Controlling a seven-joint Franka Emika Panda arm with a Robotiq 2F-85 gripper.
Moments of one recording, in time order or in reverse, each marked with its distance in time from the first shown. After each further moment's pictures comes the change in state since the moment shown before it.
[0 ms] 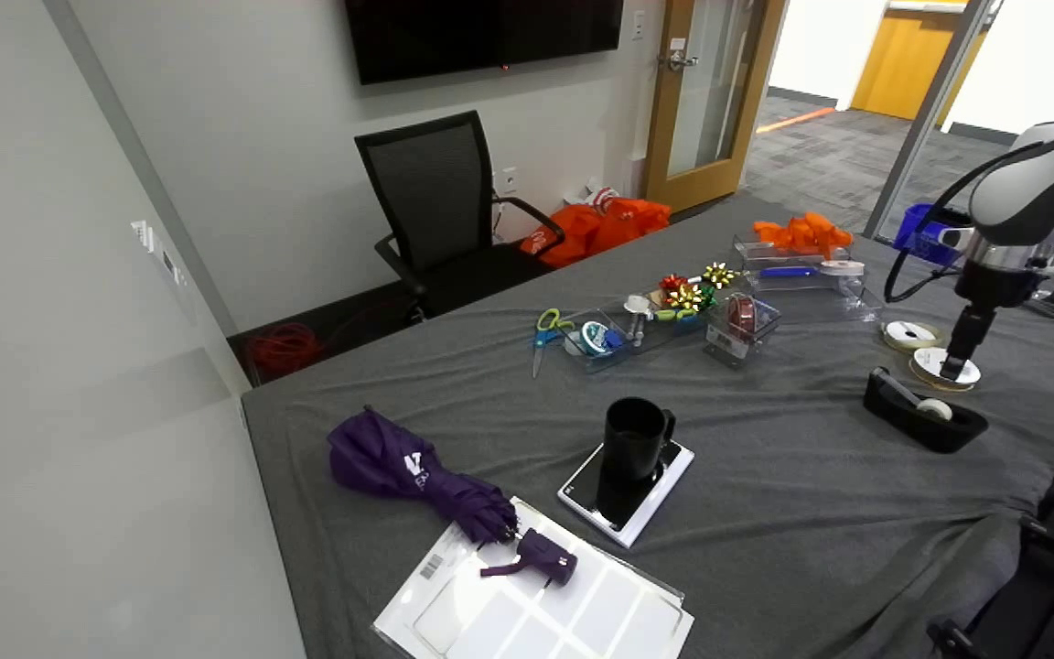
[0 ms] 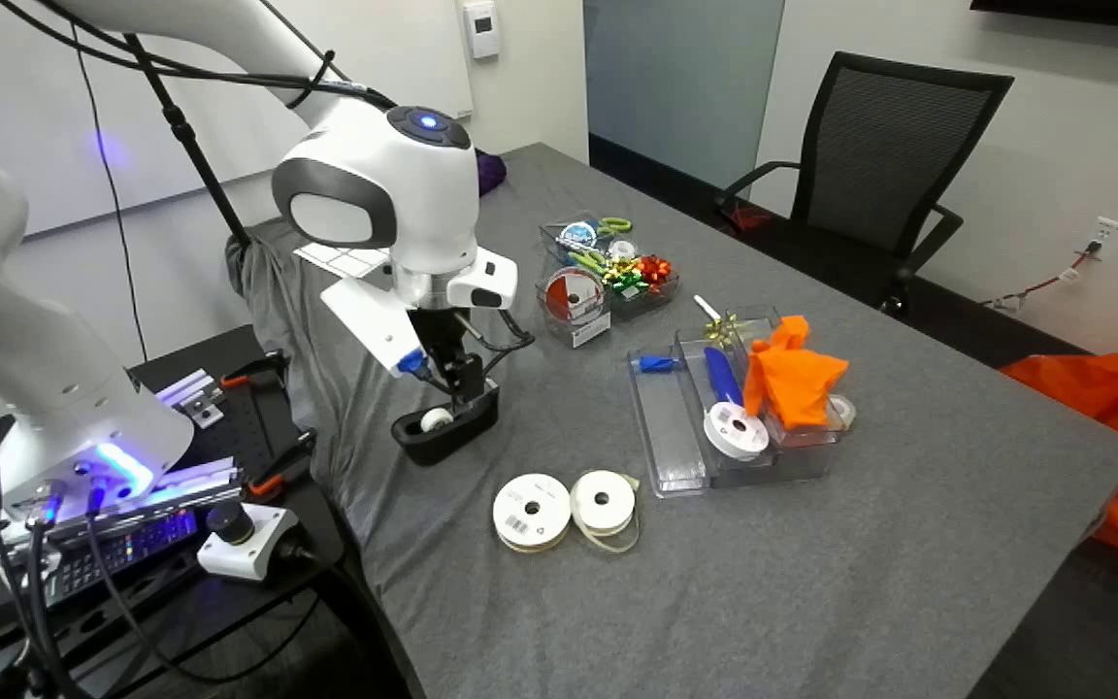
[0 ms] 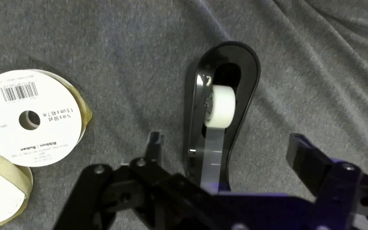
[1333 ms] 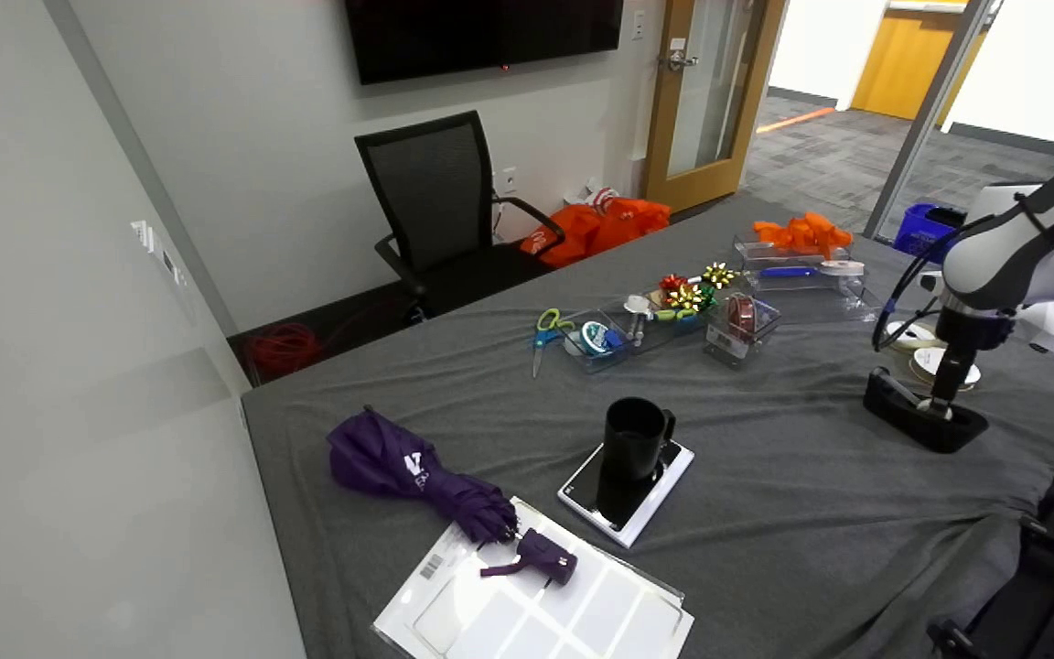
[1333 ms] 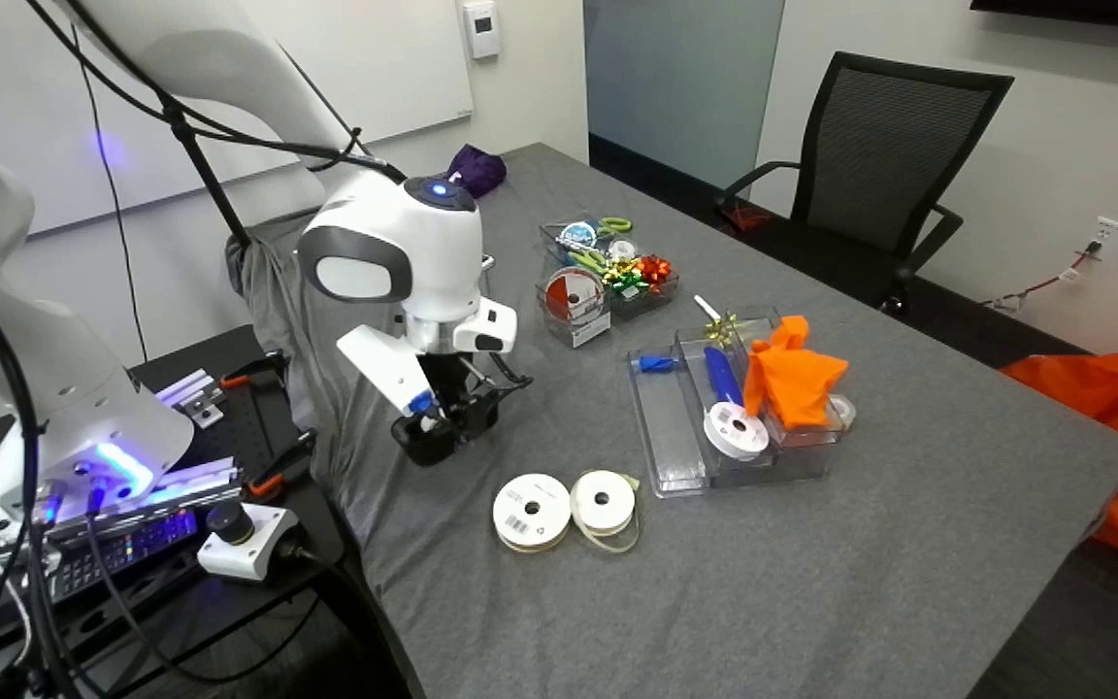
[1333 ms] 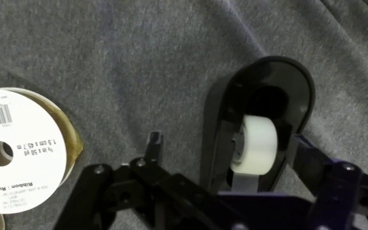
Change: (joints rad) arm -0.061 0.166 0.086 -0.021 -0.074 0.188 0.064
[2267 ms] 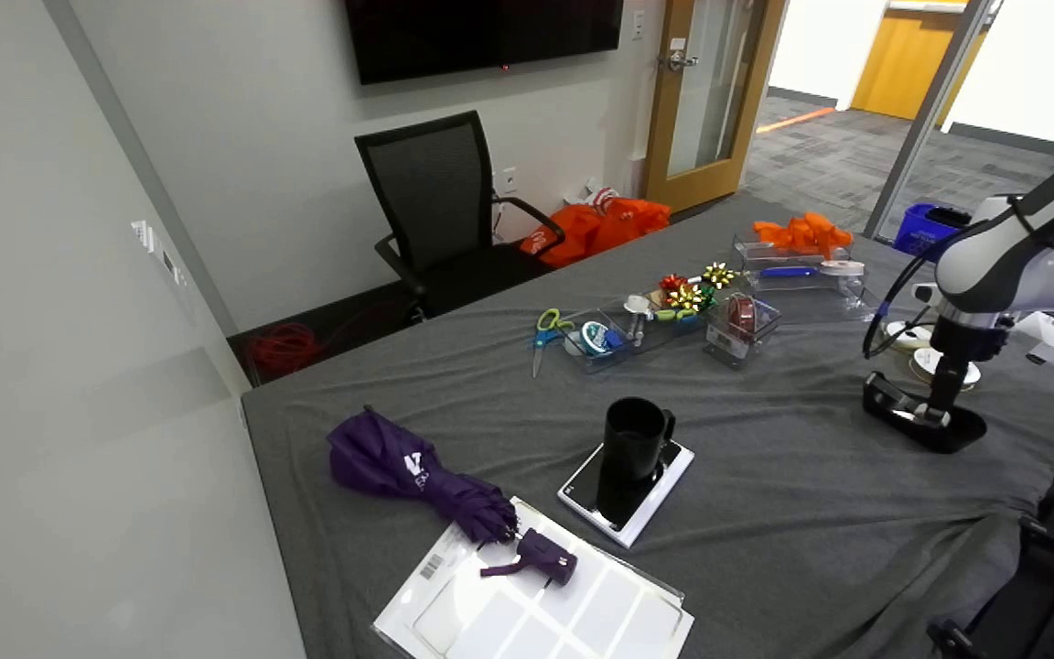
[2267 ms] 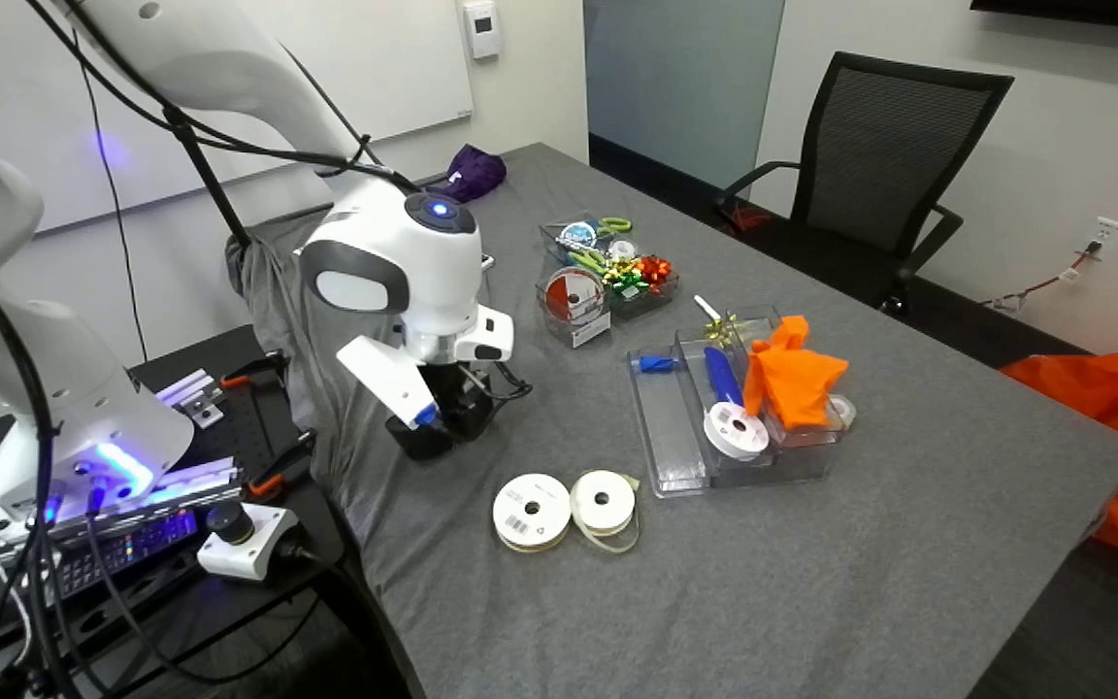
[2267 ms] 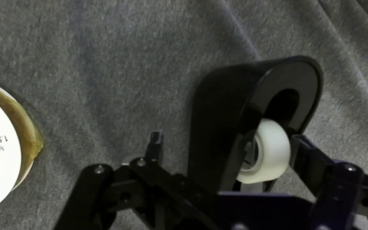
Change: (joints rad) arm -0.107 0.024 0.110 -0.003 0.086 0.006 -0.136
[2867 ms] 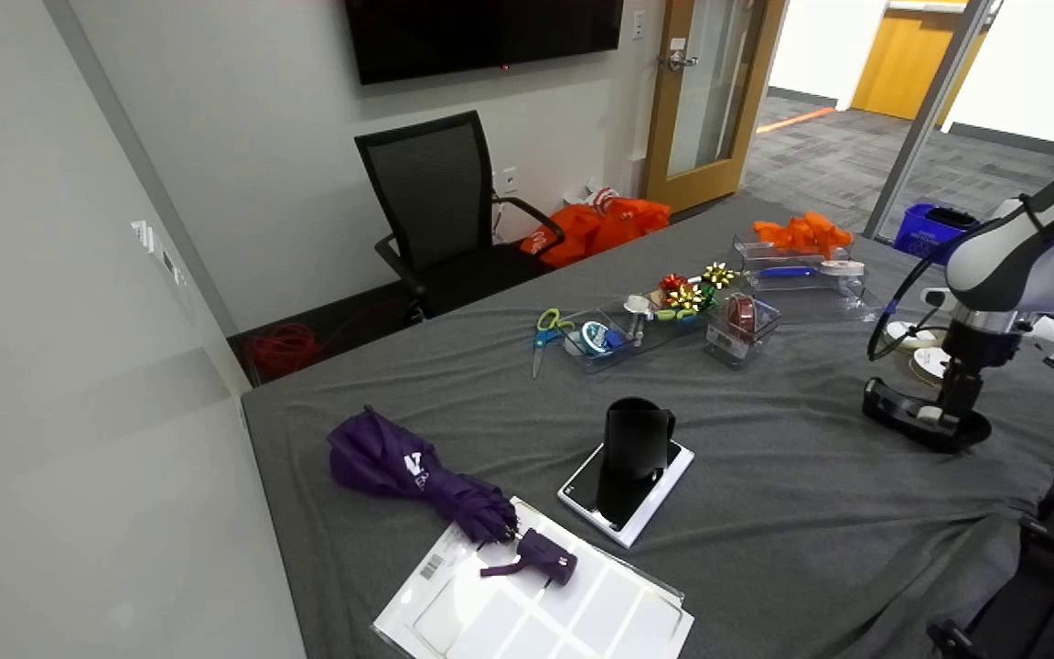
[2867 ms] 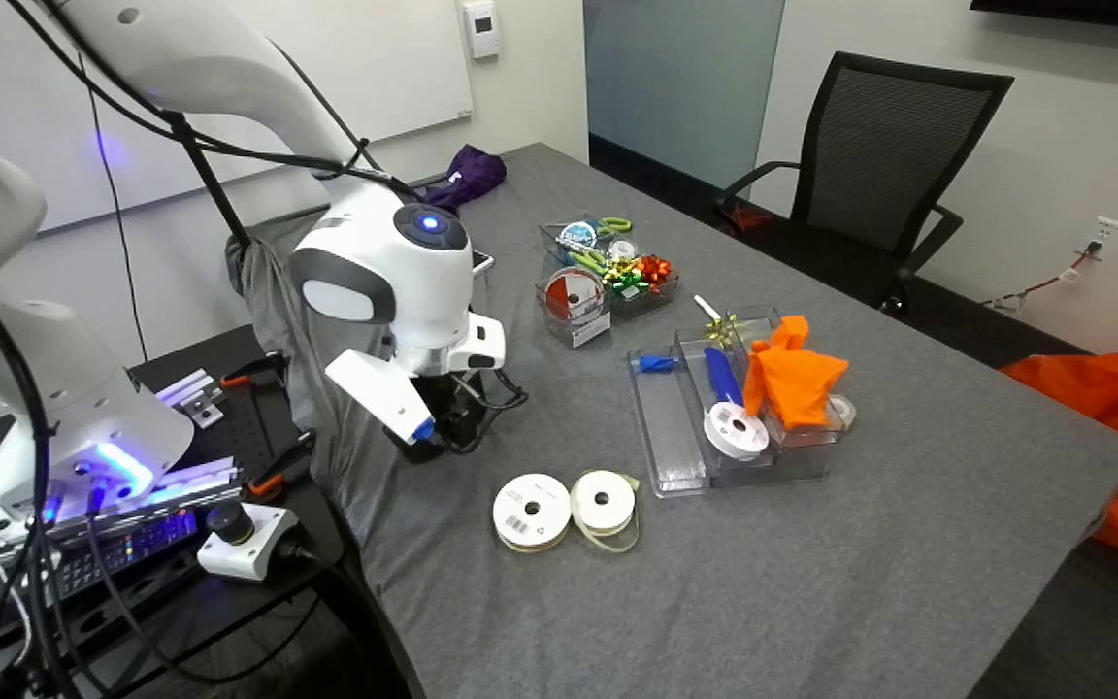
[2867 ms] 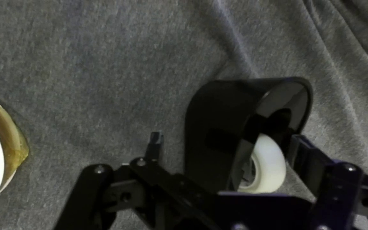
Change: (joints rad) arm -0.036 -0.011 0.008 -0.025 0.055 -0.009 -0.155
